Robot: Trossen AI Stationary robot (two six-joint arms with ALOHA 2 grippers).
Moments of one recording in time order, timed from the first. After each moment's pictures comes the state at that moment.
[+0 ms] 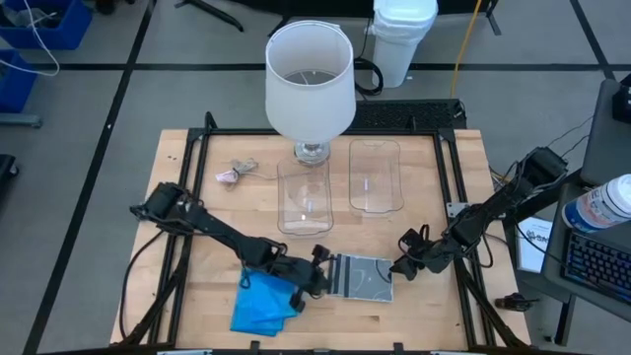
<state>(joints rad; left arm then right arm) -0.40 1.93 1.17 0.13 -0.10 0.26 0.69 1.16 0.18 0.17 0.32 1.48</state>
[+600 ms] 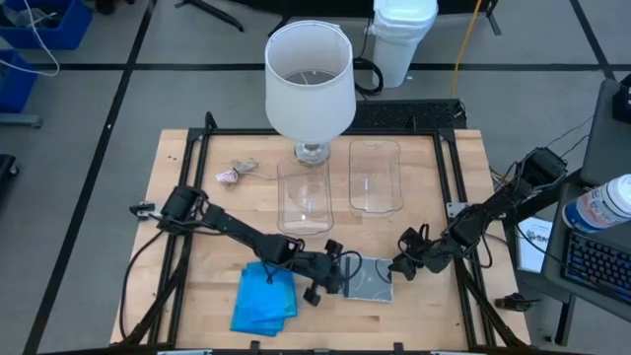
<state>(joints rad) -0.33 2.06 1.31 0.08 -0.07 0.27 0.69 1.16 0.18 0.20 0.34 1.43</state>
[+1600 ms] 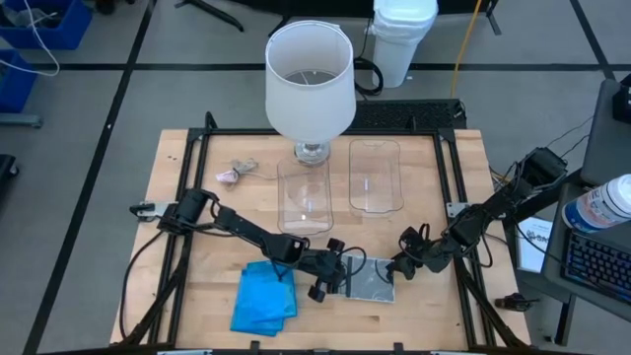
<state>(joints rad) -0.30 2.14 1.31 0.12 -0.04 0.23 0.69 1.16 0.18 0.23 0.37 1.43</state>
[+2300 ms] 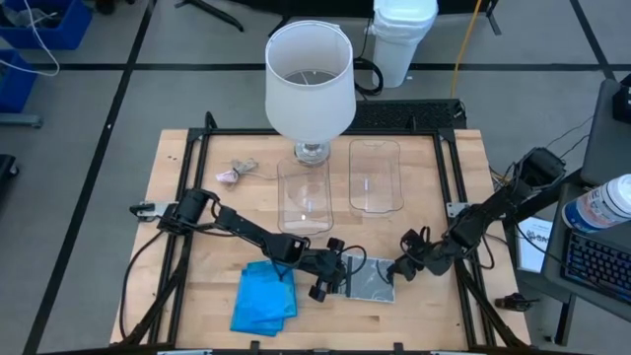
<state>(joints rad) -0.30 2.14 1.31 0.13 -0.04 0.20 0.73 1.20 0.18 0.27 0.37 1.54</state>
